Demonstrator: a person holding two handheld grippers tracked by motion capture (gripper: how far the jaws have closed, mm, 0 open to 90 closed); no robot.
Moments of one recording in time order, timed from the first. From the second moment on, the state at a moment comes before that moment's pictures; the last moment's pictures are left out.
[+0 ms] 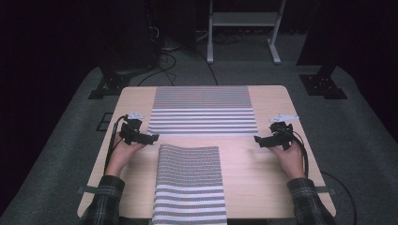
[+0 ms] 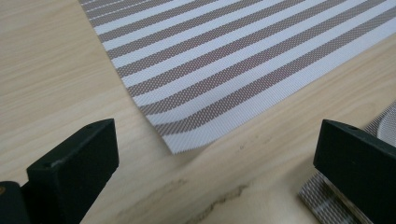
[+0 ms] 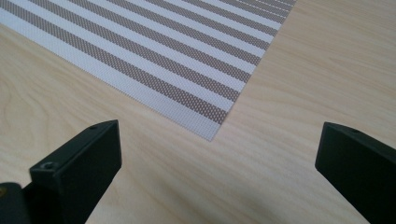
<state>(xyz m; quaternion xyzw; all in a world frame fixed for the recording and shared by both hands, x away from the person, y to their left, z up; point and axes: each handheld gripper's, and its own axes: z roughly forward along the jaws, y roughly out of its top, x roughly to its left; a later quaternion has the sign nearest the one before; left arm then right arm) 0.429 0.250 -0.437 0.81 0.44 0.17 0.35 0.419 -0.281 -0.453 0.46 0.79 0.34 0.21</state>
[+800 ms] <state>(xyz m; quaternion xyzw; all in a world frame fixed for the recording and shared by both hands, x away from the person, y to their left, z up) 0.334 0.276 -0.437 0.81 0.42 0.20 0.37 0.346 -0.294 -0.442 0.42 0.79 0.39 0.23</state>
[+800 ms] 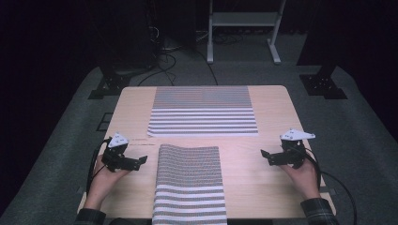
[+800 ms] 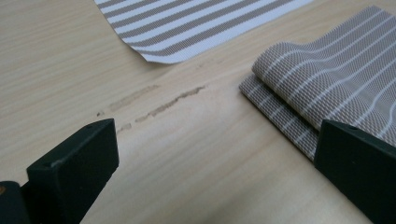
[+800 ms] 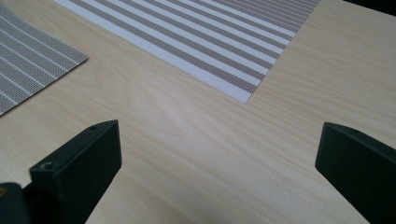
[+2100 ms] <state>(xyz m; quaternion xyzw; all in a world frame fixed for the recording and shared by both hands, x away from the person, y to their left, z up) 0.281 0.288 -0.484 0.83 0.39 0.17 0.35 0.274 -0.334 -0.488 0.43 0.81 0.35 0.20</state>
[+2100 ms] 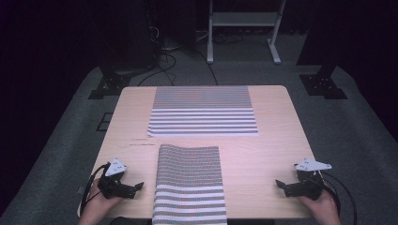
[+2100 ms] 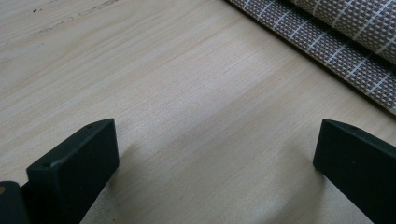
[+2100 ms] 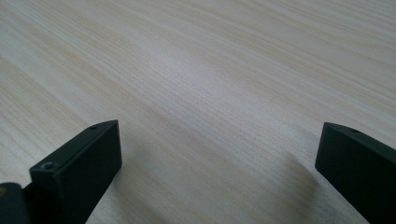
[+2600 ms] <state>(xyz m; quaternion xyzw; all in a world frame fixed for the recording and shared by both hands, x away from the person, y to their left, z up) 0.283 0.288 -0.484 0.84 0.38 0.17 0.35 0.274 -0.334 -0.489 0.44 0.81 0.34 0.18</state>
